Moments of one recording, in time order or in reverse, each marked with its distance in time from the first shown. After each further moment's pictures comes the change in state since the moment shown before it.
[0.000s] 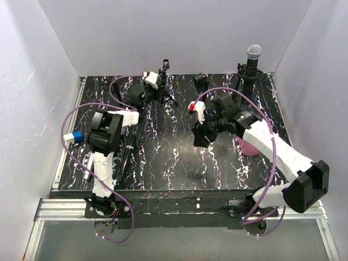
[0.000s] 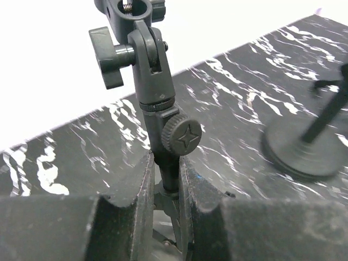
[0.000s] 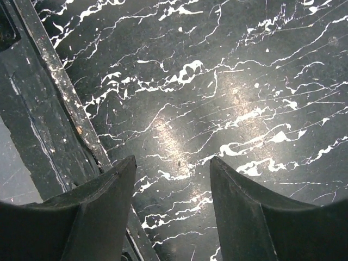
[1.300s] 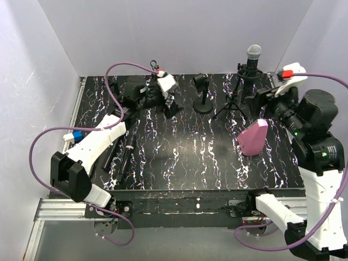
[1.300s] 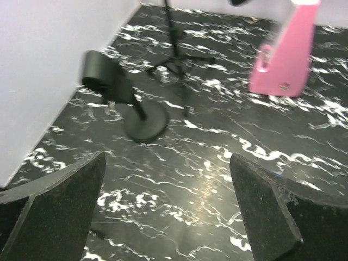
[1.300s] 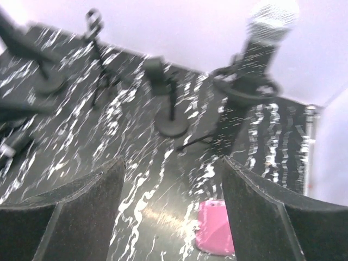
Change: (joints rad) left arm -0.182 -0.657 -0.029 -0.750 0.243 0.299; right arm -0.401 -0.396 0.290 0.000 0.277 0.213
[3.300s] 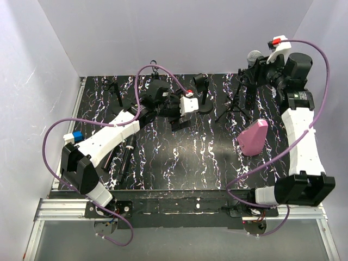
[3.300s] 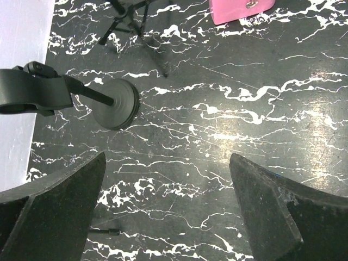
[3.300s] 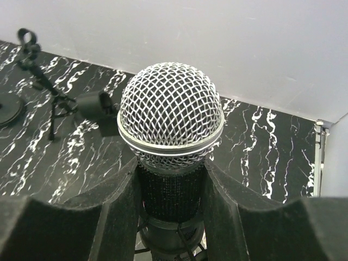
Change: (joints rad) left arm -0.206 0.127 0.191 -0.446 -0.042 0.439; right arm -0.249 0.453 0.023 0.441 -0.182 0.023
